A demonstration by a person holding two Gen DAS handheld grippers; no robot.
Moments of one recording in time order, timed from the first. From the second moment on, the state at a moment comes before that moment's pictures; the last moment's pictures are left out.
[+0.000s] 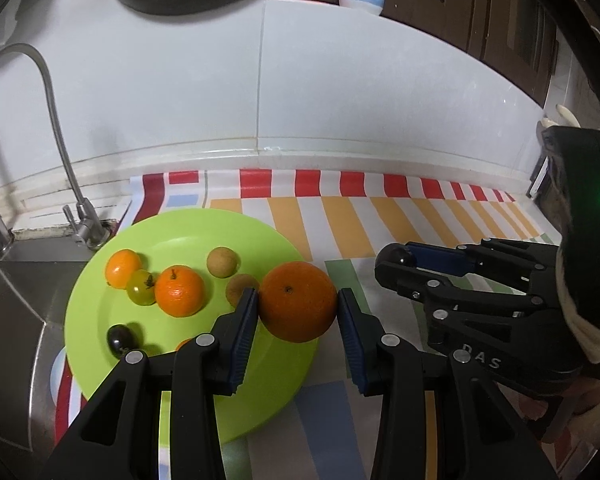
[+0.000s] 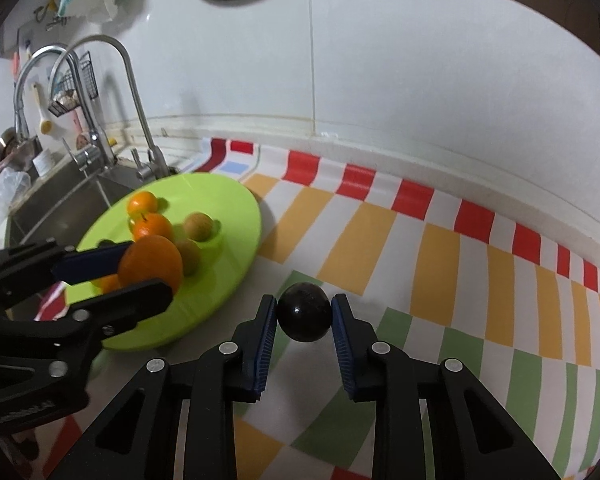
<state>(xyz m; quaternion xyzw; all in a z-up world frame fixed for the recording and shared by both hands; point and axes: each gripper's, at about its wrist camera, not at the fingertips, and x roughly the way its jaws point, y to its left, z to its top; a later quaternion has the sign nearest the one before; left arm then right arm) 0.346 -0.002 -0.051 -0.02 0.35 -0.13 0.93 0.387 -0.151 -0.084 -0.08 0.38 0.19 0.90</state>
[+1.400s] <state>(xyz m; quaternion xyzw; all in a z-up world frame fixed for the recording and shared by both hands) 0.341 0.081 -0.009 -0.02 0.27 -0.05 0.96 0.381 -0.070 -0.033 -0.08 0.32 0.23 0.91</state>
